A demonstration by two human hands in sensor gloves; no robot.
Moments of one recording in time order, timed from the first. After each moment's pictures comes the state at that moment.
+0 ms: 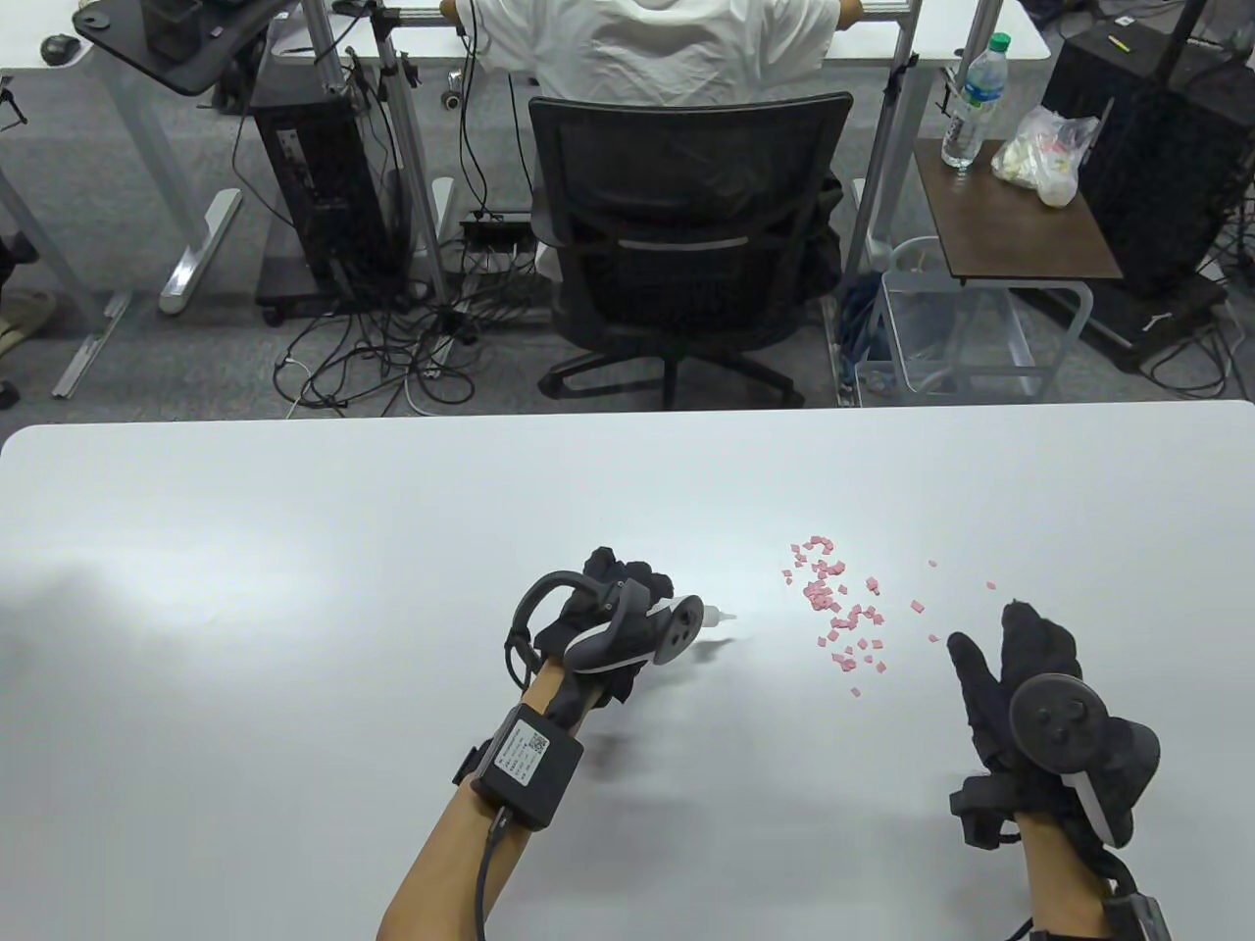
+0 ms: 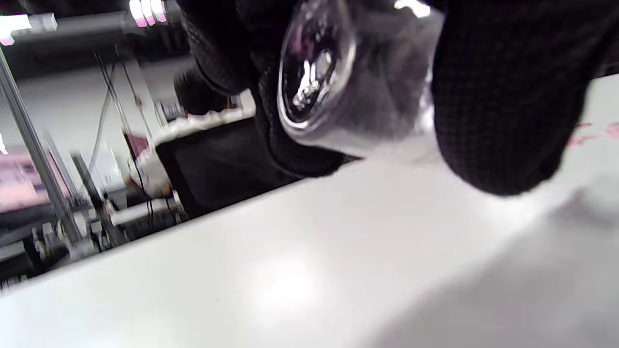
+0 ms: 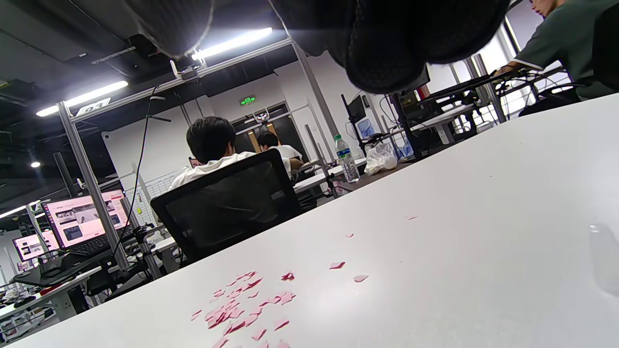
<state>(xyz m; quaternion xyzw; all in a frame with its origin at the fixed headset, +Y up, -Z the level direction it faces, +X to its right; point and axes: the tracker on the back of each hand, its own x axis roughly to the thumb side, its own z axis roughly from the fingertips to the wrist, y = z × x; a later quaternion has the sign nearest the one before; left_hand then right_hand) -0.039 -0.727 -0.415 0.04 -0.22 -0.13 0.97 0.304 -0.699 -0.278 -0.13 -0.18 0.95 0.20</state>
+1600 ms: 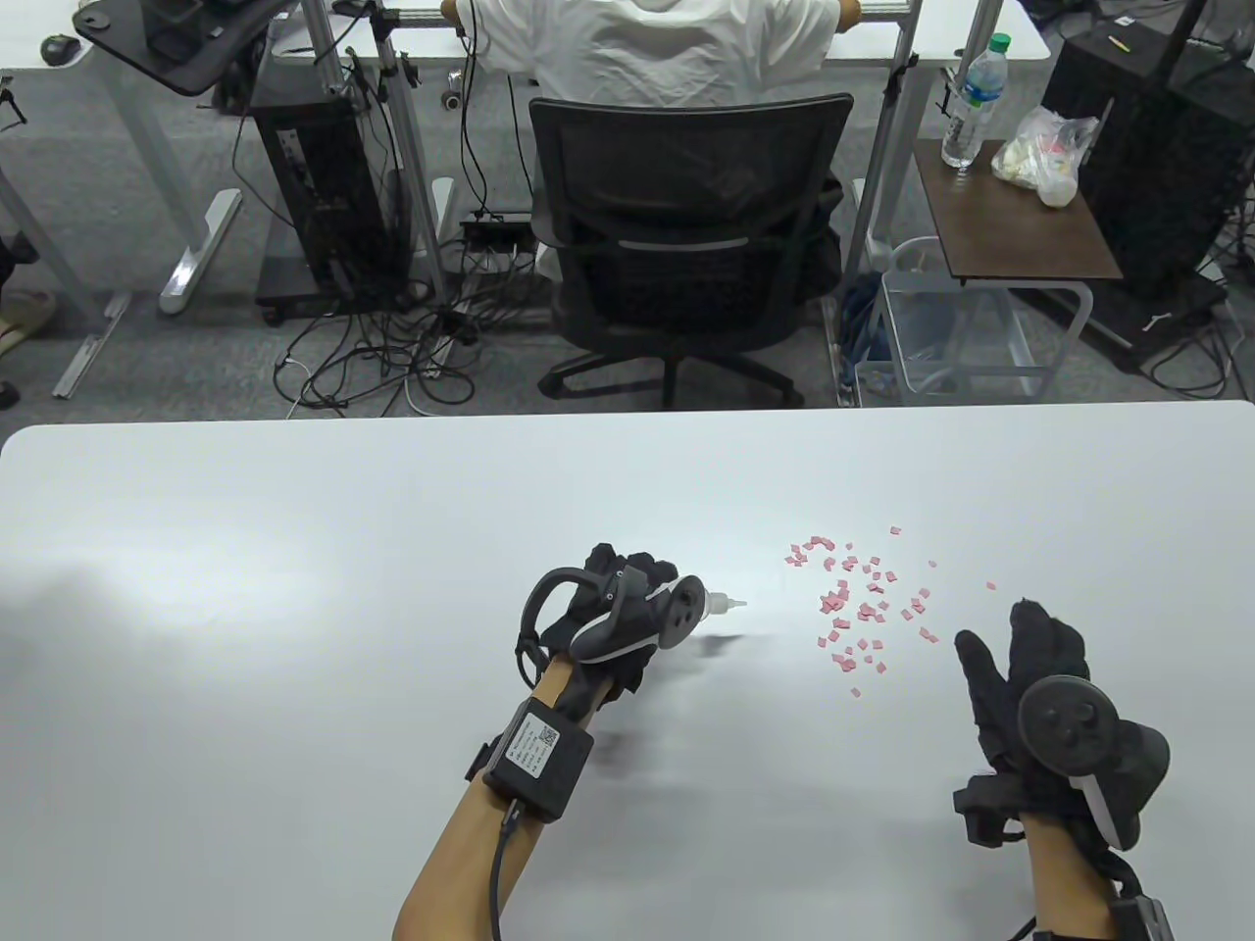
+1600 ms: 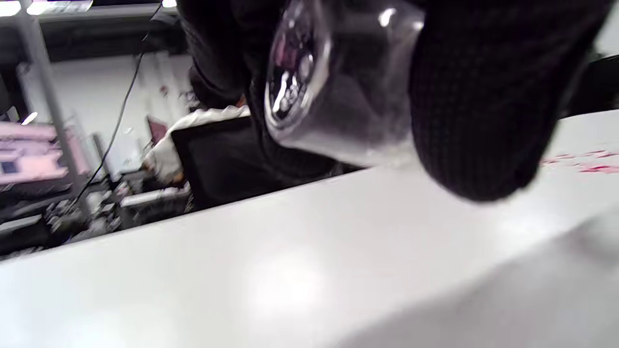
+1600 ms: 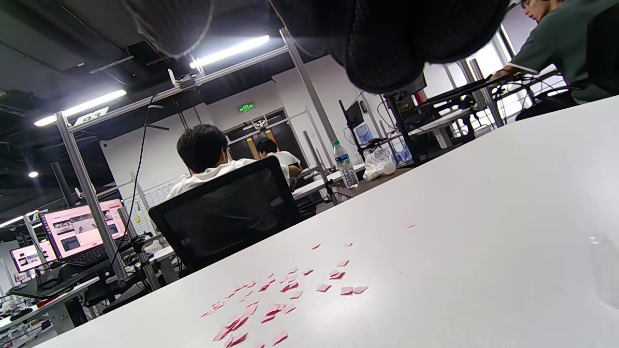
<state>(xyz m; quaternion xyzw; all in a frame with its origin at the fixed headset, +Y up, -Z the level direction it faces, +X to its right) -0.032 -0.727 -0.421 0.08 -0.22 -0.12 0.97 0.308 -0.697 -0.276 -0.13 -0.19 0.95 0.21</state>
